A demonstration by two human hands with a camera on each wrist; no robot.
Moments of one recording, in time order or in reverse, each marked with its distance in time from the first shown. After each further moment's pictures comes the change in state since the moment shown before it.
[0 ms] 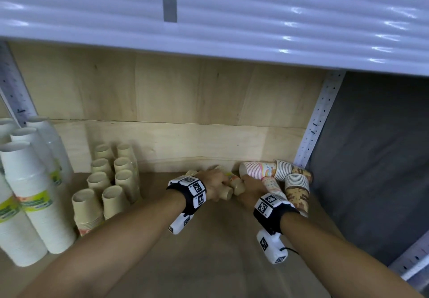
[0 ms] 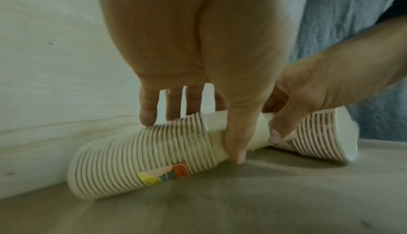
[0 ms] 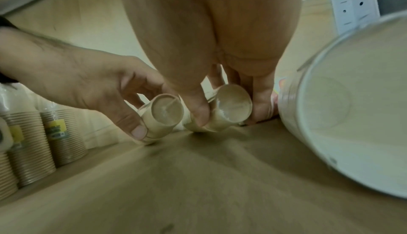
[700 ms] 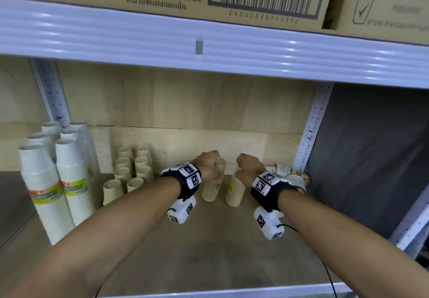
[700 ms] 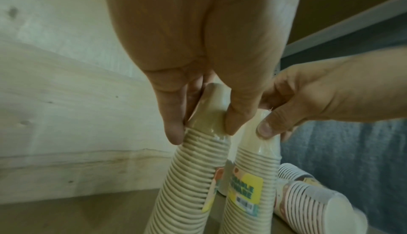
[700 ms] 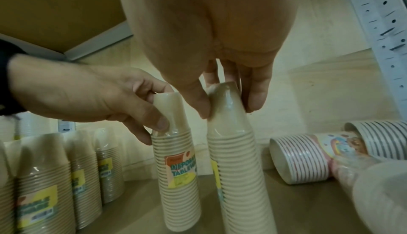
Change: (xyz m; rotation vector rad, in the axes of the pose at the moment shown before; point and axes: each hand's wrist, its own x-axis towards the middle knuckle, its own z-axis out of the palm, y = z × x) left_hand -0.058 0.007 -0.051 -0.212 0.264 -0.173; right_hand -0.021 -0.051 -0.053 -0.045 0.113 -0.121
